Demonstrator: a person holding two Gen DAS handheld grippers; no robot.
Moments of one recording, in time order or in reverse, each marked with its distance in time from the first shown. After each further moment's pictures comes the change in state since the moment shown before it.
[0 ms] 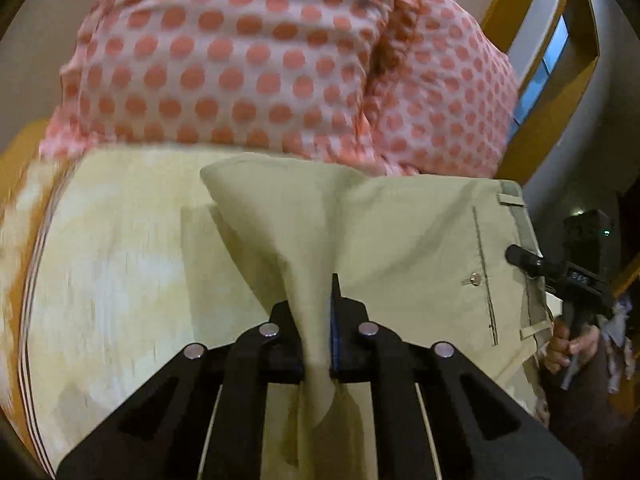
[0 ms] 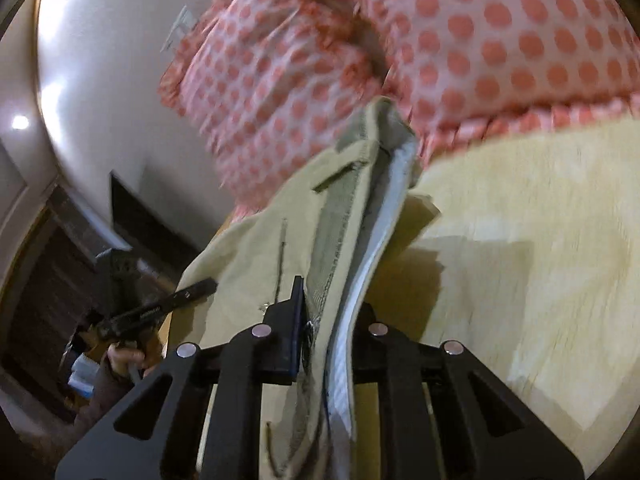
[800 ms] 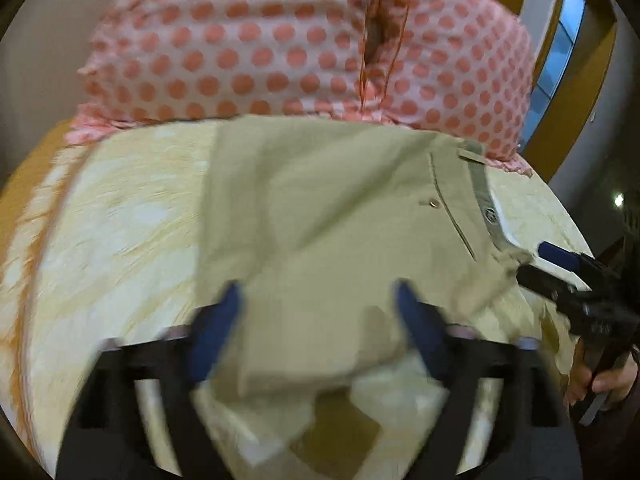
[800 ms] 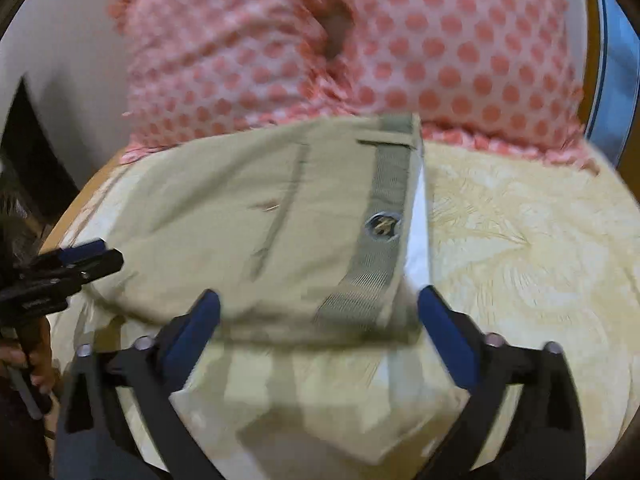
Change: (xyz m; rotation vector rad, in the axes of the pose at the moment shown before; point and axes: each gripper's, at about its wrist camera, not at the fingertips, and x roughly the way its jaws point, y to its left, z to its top) left arm -0.032 -0.055 -0.063 0.039 0.030 0.192; right arm 0.002 0.073 -0.072 -0.268 0.046 -0.524
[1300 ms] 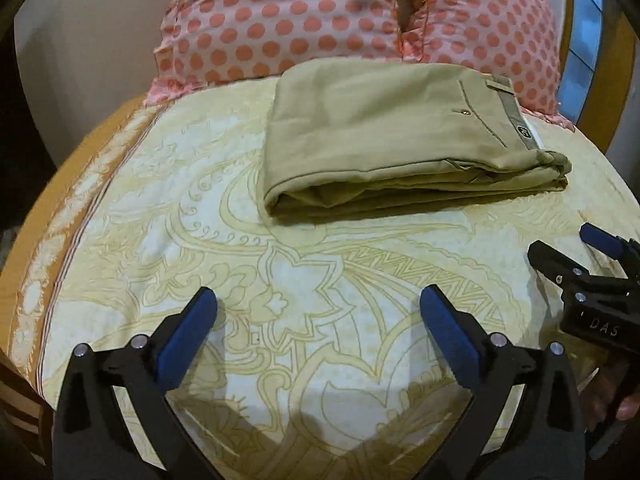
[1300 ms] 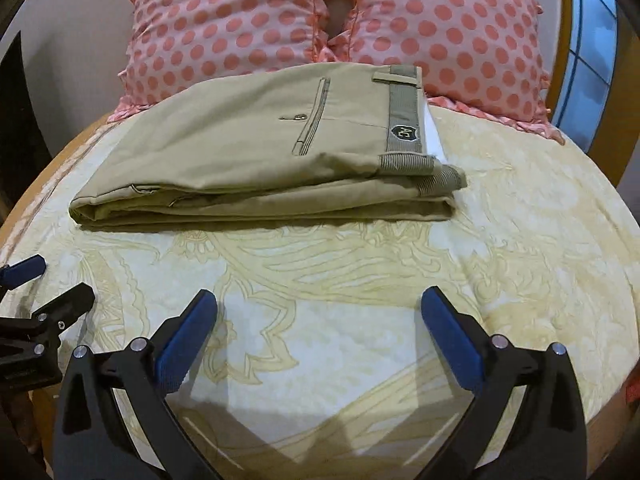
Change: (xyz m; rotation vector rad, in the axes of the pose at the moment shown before) left arm -0.017 -0.014 -0.087 0.006 0.030 0.234; right arm 0.004 0.044 -0.072 0.018 0.012 -0.167
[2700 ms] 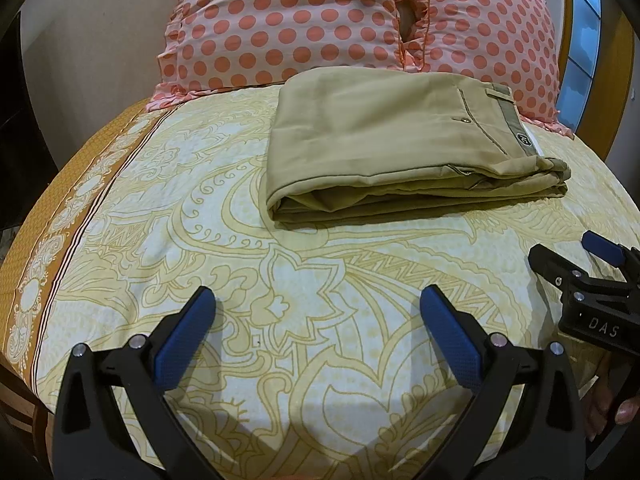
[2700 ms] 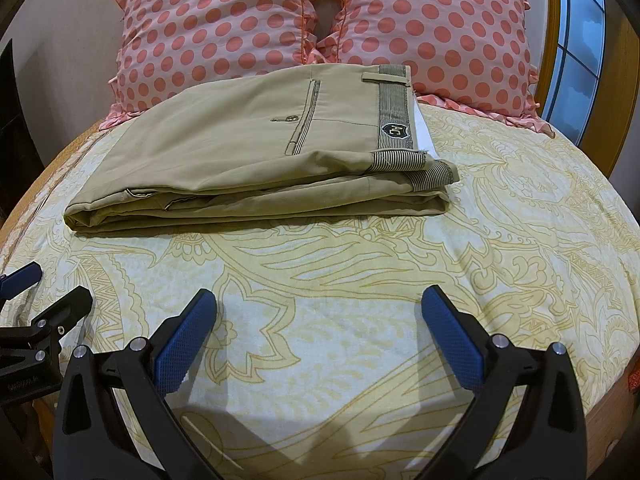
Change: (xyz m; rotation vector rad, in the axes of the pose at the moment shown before) left arm -0.002 0.007 -0.002 -0.002 -0.030 -0.006; right arm -0.001 0.002 -0.001 0.024 -0.004 -0.021
